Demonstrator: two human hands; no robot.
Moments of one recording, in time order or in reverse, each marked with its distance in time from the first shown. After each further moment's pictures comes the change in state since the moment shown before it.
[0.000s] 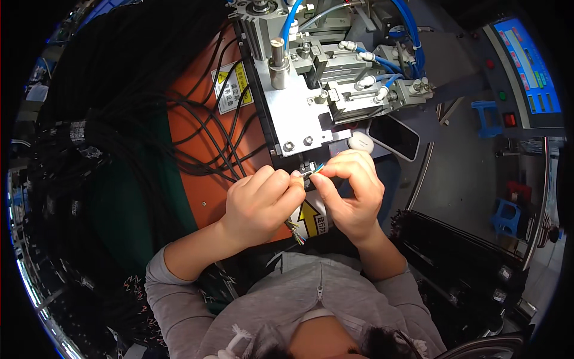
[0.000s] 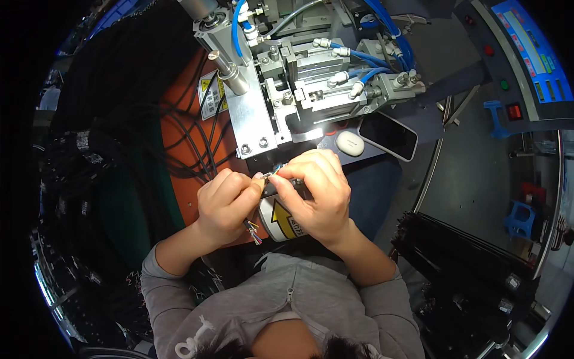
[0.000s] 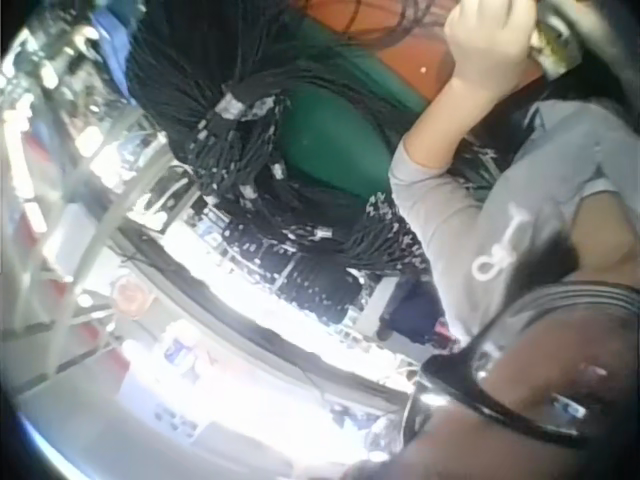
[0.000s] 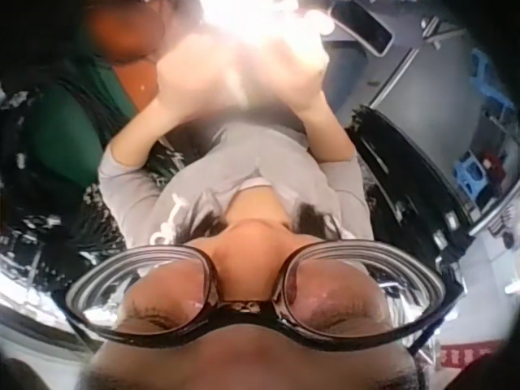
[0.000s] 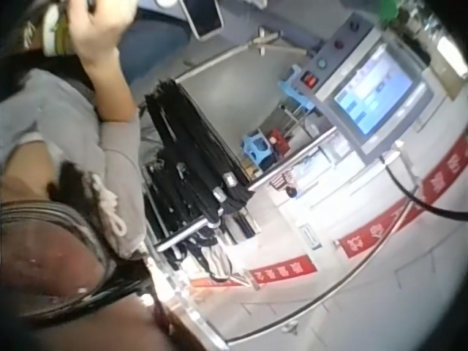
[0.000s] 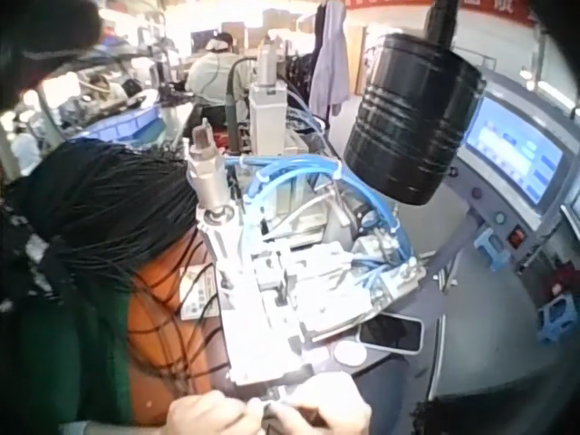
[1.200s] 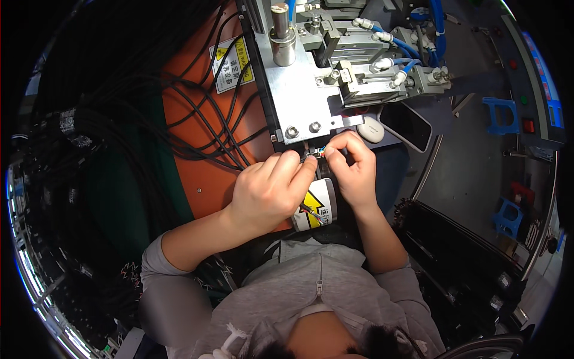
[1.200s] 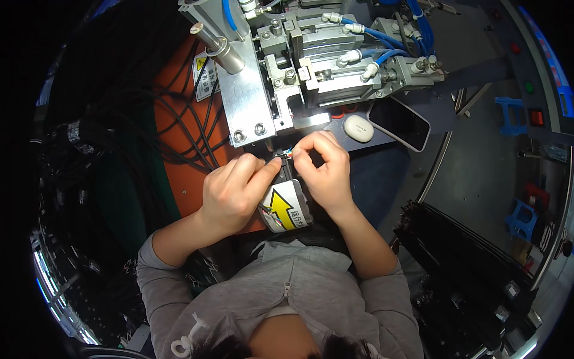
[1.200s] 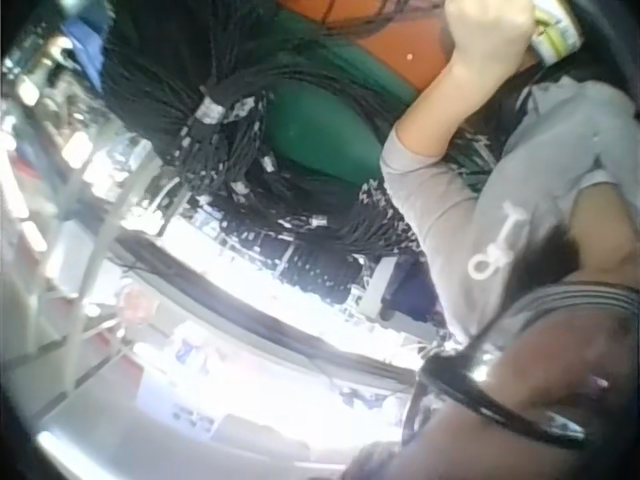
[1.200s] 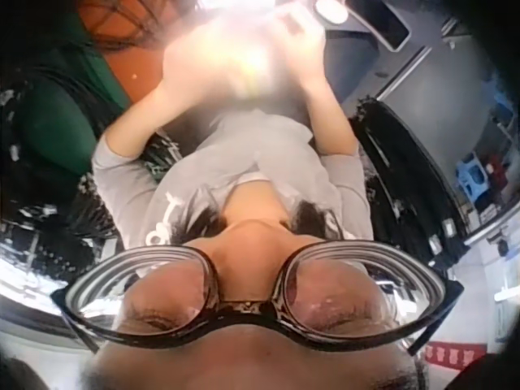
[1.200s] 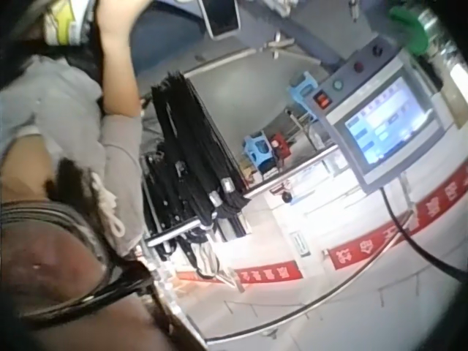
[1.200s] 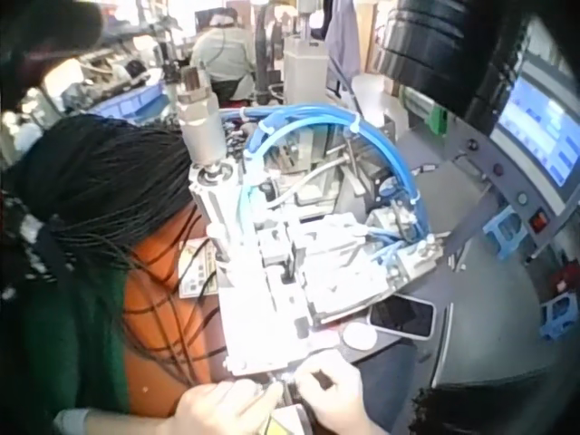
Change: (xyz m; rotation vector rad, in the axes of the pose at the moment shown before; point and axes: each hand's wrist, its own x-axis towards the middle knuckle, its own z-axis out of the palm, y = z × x) left_hand -0.004 0.008 0.015 0.061 -0.159 -0.102; right_hand -0.026 0.044 0.010 0.264 -0.132 0.503
